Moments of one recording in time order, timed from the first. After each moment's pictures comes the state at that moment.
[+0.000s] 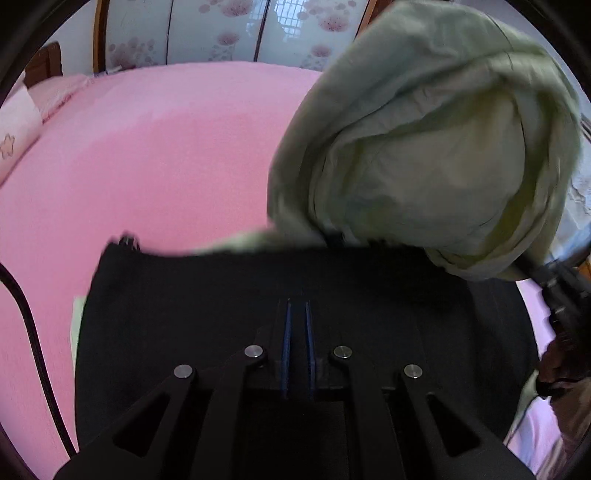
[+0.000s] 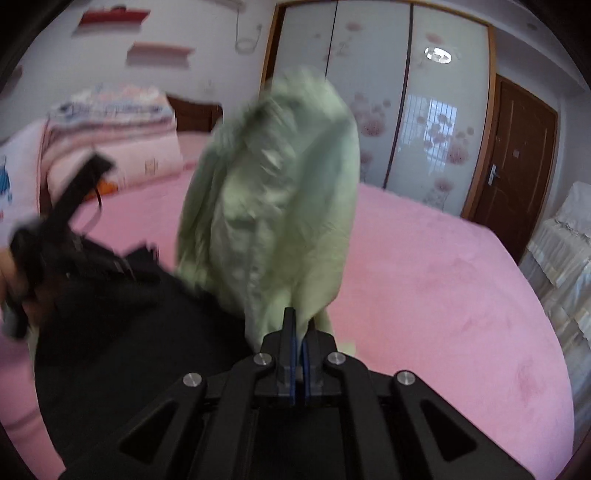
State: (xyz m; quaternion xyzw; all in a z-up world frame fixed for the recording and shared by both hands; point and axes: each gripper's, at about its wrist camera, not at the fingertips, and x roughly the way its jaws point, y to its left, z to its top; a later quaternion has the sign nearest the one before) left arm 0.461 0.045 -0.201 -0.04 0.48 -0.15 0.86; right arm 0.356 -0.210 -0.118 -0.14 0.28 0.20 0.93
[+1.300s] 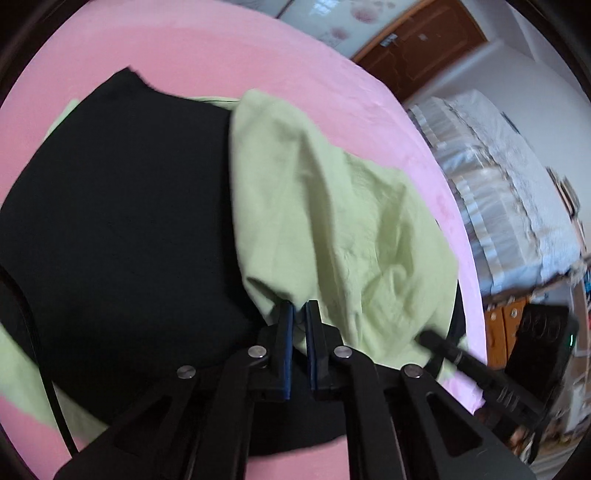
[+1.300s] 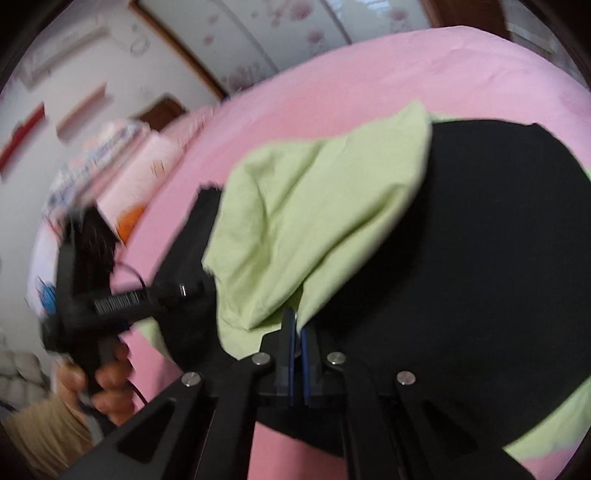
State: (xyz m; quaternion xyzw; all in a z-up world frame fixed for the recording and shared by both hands) left arm 0.362 0.025 -0.242 -0.19 0.53 -0.20 0.80; right arm 0.270 -0.210 -0.158 0.22 0.44 0.21 0.84
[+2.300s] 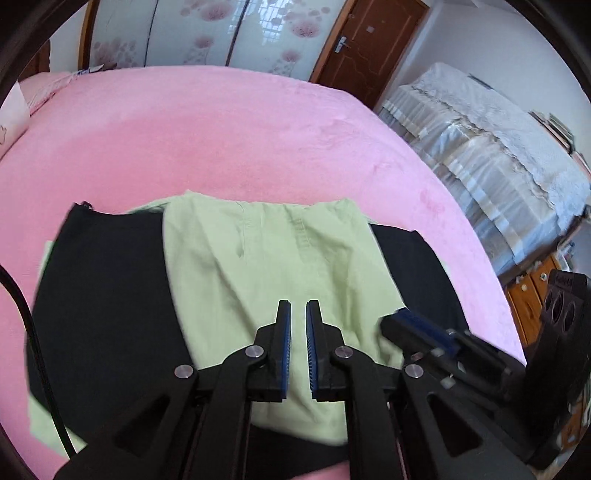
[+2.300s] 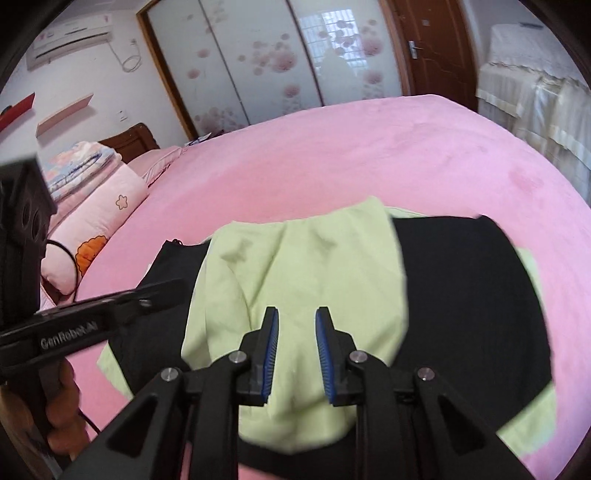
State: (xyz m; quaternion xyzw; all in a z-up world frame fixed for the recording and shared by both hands) left arm 0.384 -0.043 -0.173 -0.07 0.47 -0.19 0.86; right arm 0.303 -0.184 -0.124 0.11 0.39 0.12 0.91
